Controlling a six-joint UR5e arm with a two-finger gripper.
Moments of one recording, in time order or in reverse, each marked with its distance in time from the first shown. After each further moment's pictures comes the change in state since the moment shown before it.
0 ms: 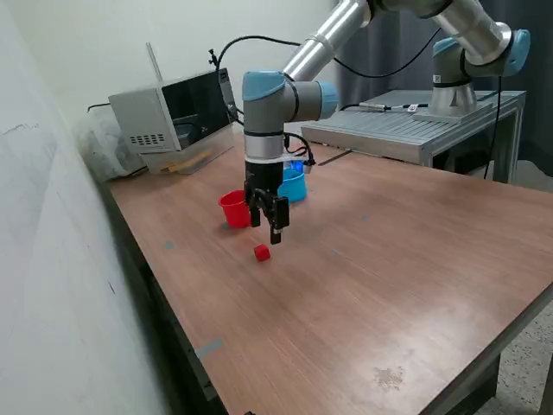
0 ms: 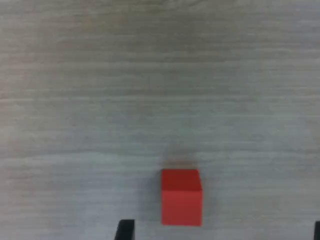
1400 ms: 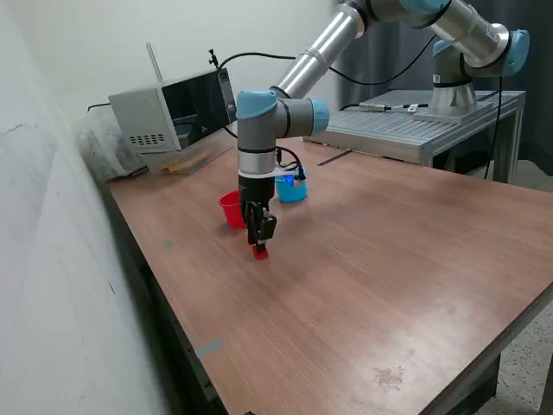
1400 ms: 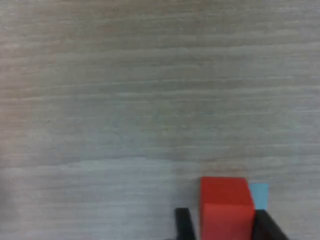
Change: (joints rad) arm -0.027 0.054 -0.024 -0.036 -0.034 -0.004
